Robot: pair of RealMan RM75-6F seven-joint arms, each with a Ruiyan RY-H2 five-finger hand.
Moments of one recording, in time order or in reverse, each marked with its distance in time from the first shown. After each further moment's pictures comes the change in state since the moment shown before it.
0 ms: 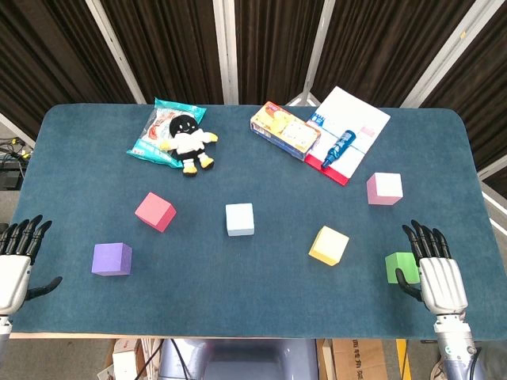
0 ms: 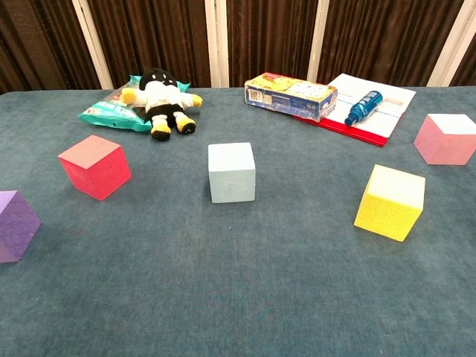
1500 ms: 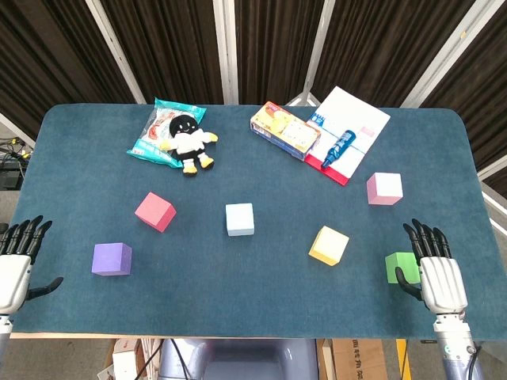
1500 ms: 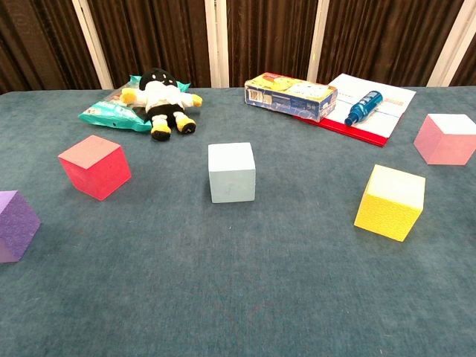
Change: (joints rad) left arm -0.006 0.012 -0.001 -0.031 -0.023 -0.026 -0.005; right arm 0.000 -0.010 0.012 0.006 0.017 0.001 0.026
